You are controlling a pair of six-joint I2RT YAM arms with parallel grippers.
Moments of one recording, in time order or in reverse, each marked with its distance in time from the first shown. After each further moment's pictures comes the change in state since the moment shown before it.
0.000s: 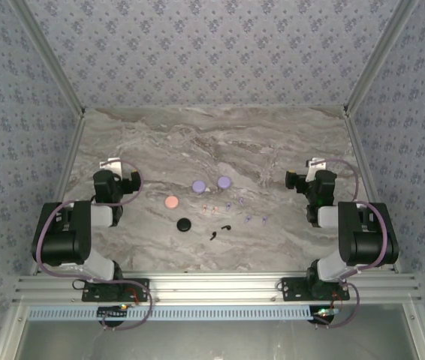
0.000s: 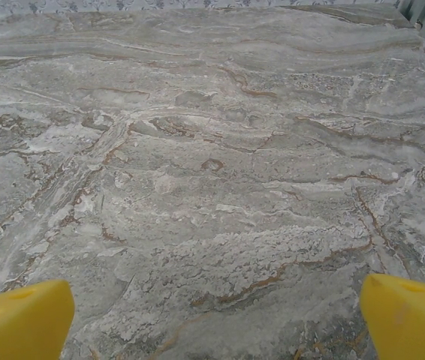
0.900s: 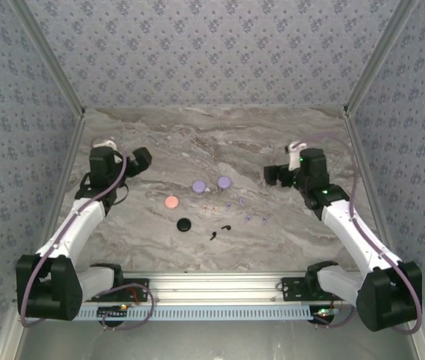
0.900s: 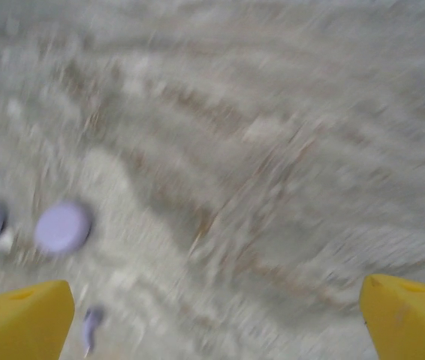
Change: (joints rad) left arm -0.161 -0.391 0.324 -0.821 0.160 -0.577; right arm 0.317 -0.408 0.390 -1.039 -0.038 0.070
